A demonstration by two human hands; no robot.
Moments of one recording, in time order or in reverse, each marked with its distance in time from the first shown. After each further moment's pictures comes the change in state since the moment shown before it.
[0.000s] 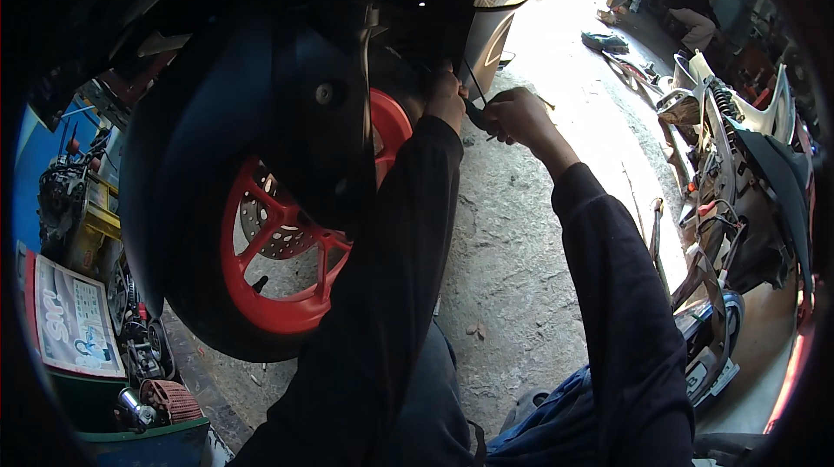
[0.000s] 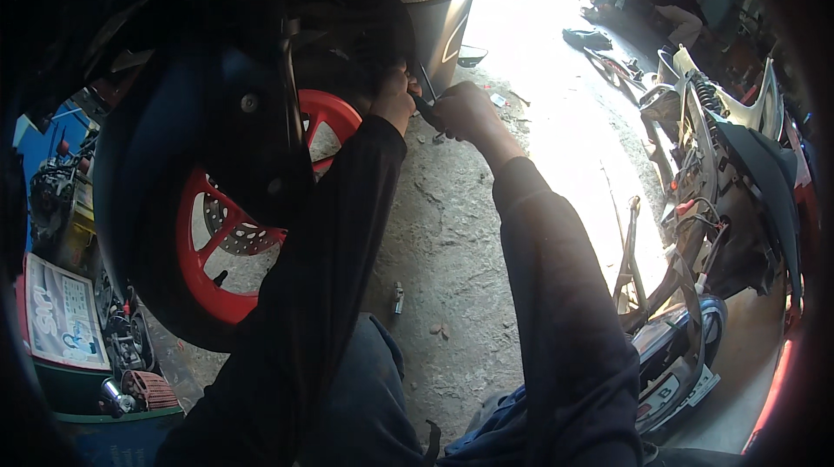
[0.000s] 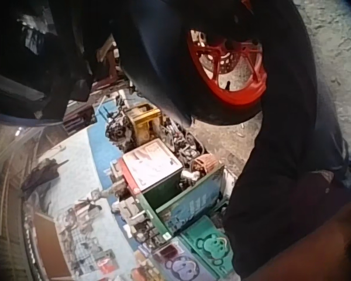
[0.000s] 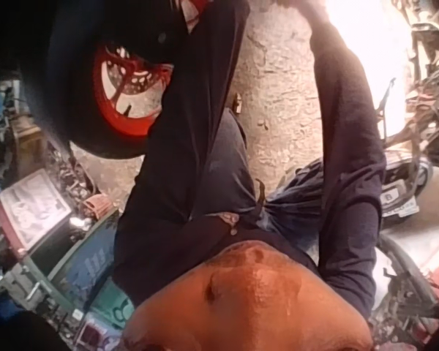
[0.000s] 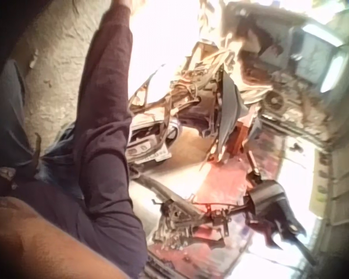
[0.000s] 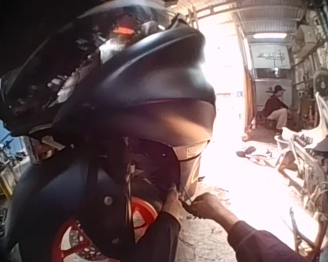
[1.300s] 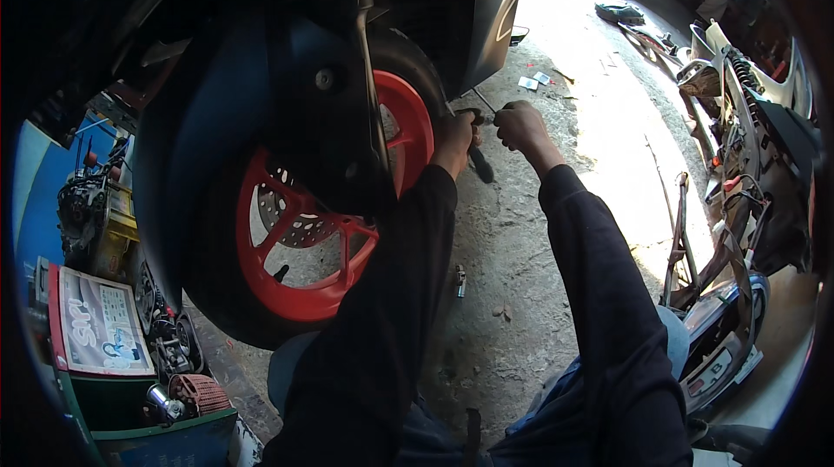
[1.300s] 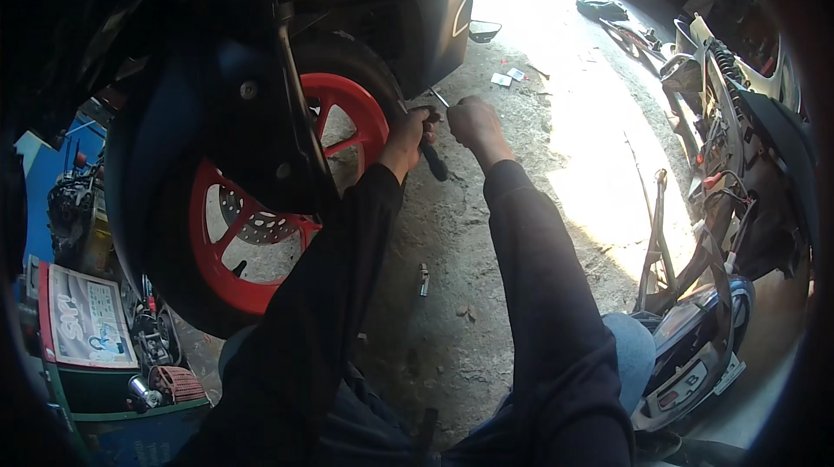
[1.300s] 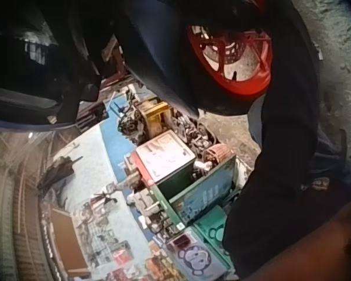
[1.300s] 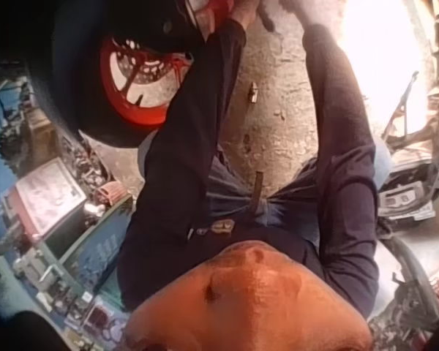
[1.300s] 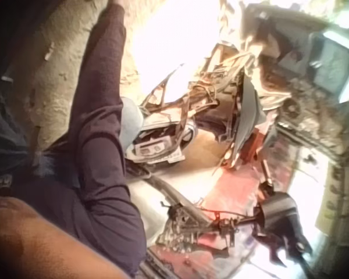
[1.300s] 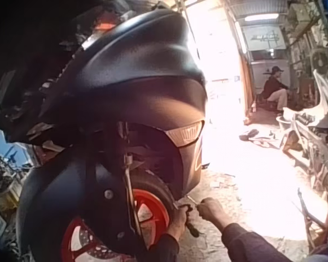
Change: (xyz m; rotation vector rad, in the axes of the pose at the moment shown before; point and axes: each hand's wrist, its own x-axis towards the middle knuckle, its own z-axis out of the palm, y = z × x) left_hand -0.040 -0.049 -0.106 0.426 -0.229 -0.043; right_hand 0.018 0.065 0.061 -0.016 0.045 0.121
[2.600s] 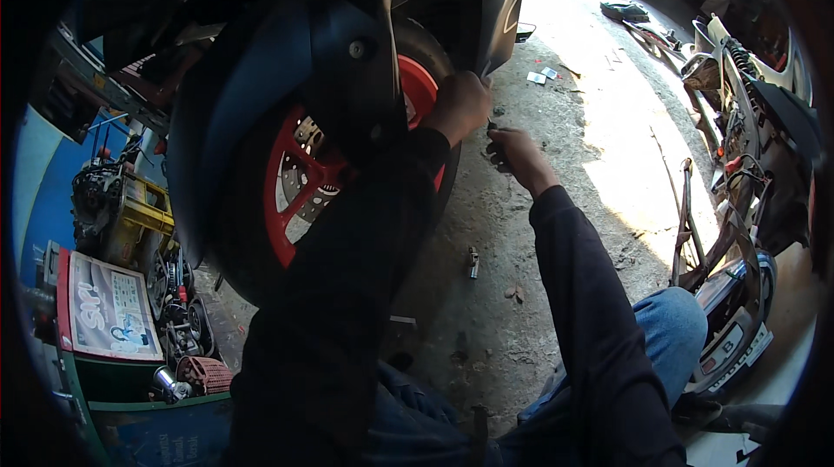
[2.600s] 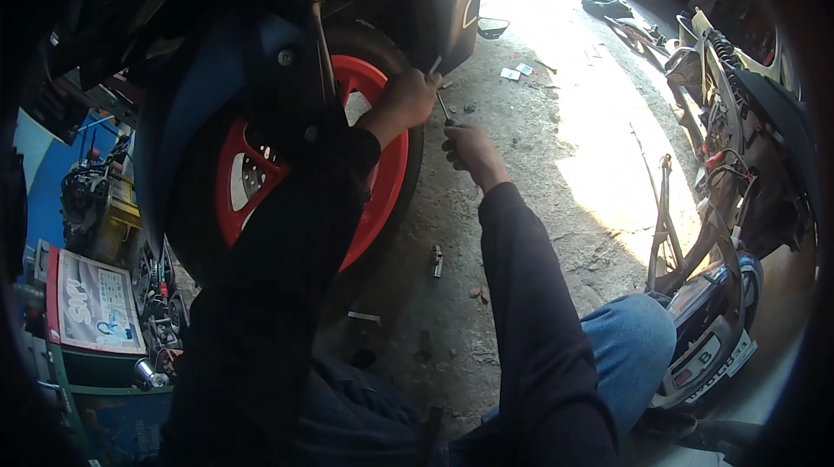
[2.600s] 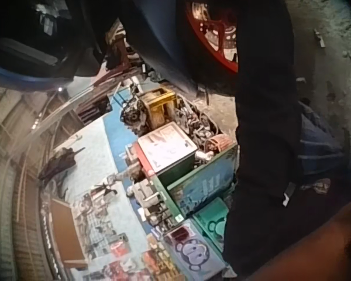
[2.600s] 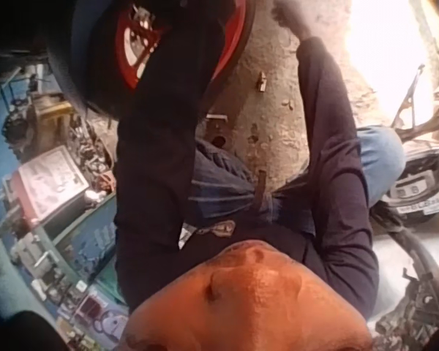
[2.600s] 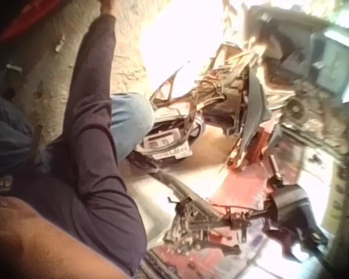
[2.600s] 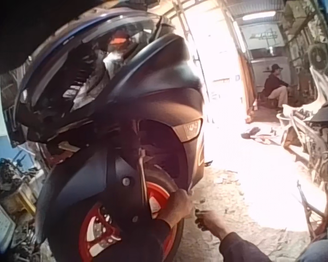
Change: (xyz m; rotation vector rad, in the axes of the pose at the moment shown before) left_hand -0.075 0.093 0.016 1.578 0.062 0.741; right_hand -0.071 0.005 0.051 0.755 -0.179 0.165
